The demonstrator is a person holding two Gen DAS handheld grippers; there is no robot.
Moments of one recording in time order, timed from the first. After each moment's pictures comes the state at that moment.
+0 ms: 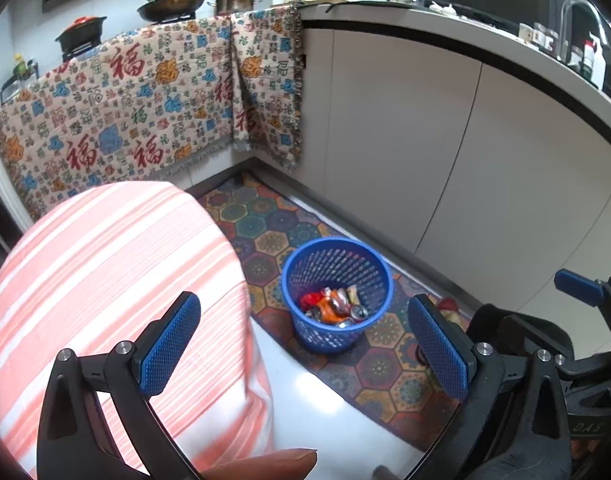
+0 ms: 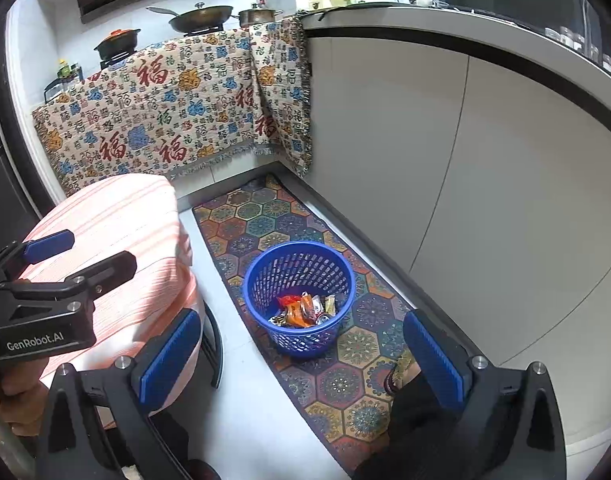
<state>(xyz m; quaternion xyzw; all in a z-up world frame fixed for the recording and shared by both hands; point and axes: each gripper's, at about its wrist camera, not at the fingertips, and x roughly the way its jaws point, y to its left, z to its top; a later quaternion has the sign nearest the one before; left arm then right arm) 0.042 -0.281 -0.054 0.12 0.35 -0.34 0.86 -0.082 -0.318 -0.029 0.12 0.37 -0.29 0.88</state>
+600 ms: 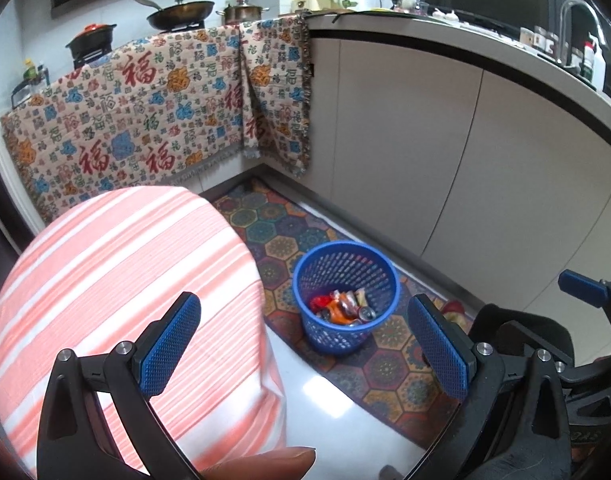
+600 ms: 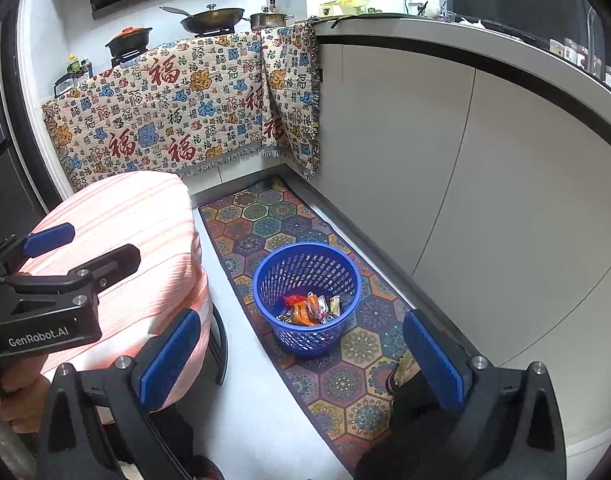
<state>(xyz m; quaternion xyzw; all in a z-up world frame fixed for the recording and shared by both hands) 0.028 -0.267 -0.046 0.13 0.34 -0.33 0.87 -0.087 -0.296 -0.020 0.10 0.36 -0.28 0.88</state>
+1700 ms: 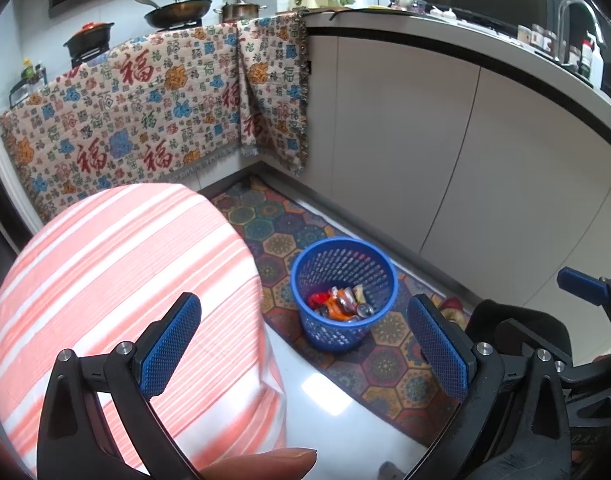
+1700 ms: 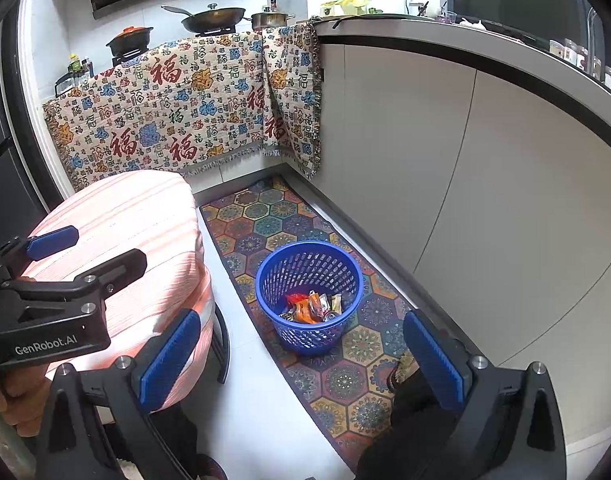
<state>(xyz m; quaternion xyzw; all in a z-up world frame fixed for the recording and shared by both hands) 0.026 -0.264 -0.046 0.13 0.34 -0.33 0.87 -0.087 -0.298 -0.018 0.11 0.37 -0.28 0.88</state>
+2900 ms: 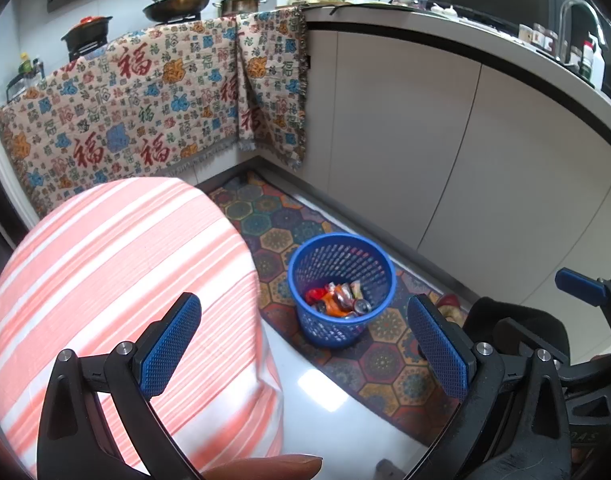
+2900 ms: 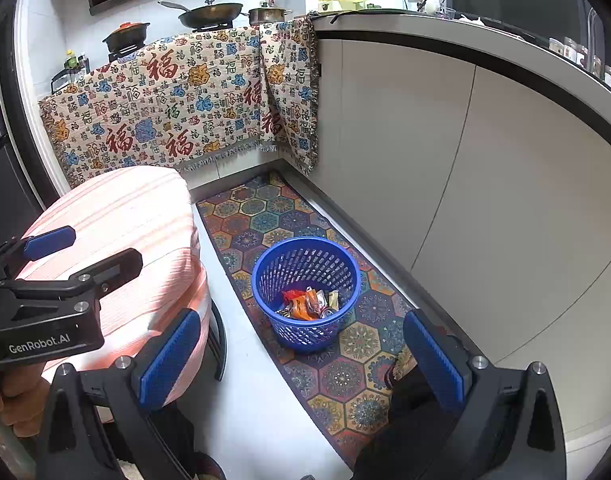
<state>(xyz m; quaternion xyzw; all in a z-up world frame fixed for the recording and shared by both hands) 0.025 -0.261 -0.052 0.13 0.35 -0.34 0.87 -0.089 -0.302 -0.026 0.11 0.37 -0.28 0.88</state>
